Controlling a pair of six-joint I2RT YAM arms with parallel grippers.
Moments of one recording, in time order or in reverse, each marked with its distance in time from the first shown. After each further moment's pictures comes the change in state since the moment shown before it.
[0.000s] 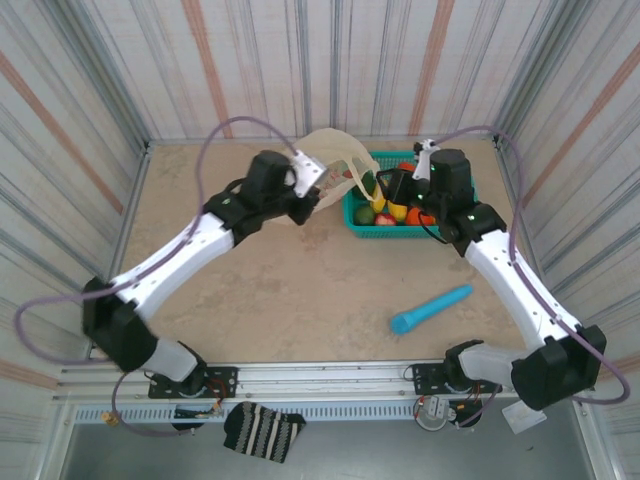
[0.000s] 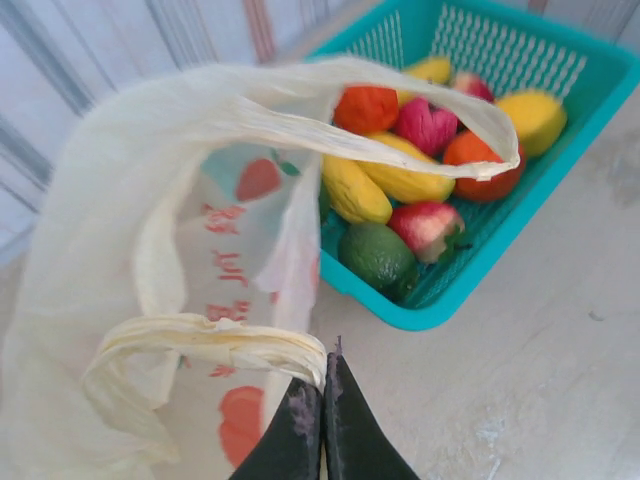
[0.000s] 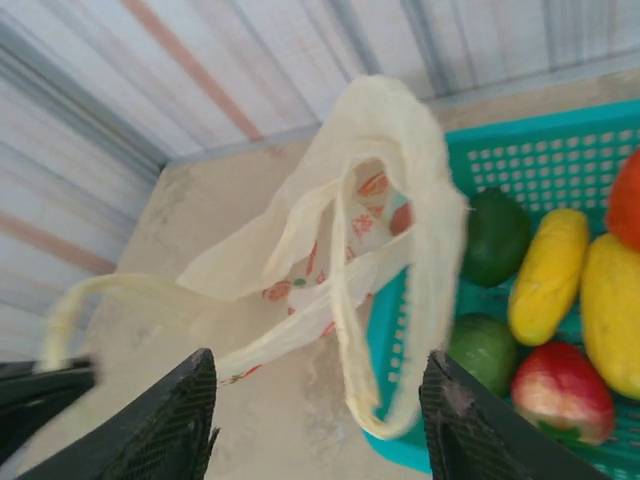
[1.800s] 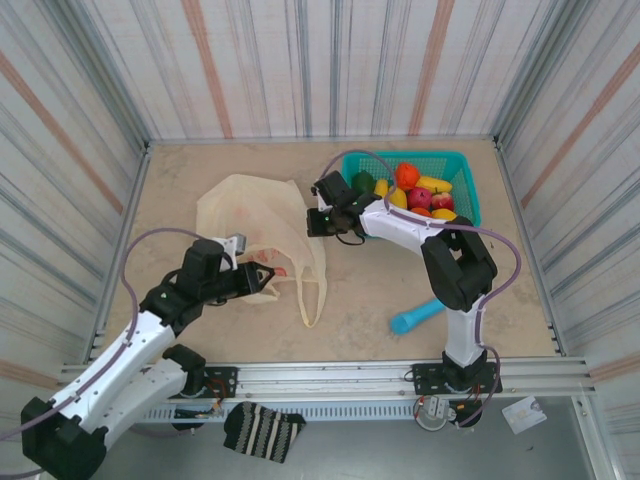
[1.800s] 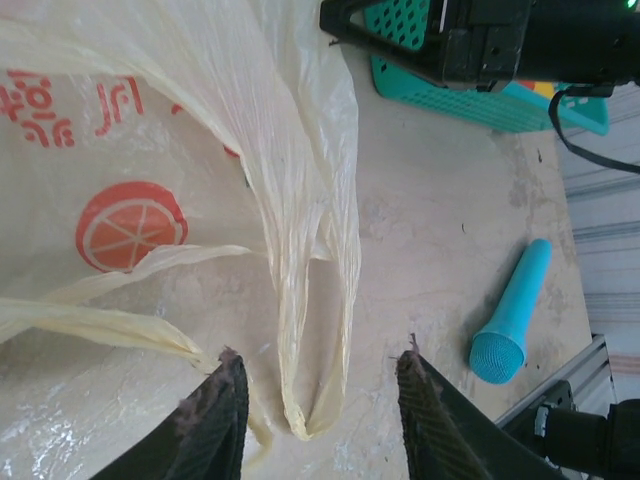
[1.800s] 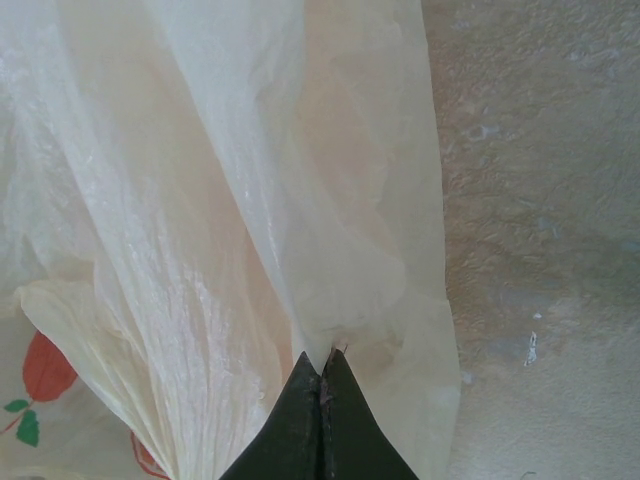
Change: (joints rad) left arm 0.138 -0.631 -0.723 -0.071 0.225 -0.846; right arm 0.312 0.702 0.231 0.008 0.016 0.025
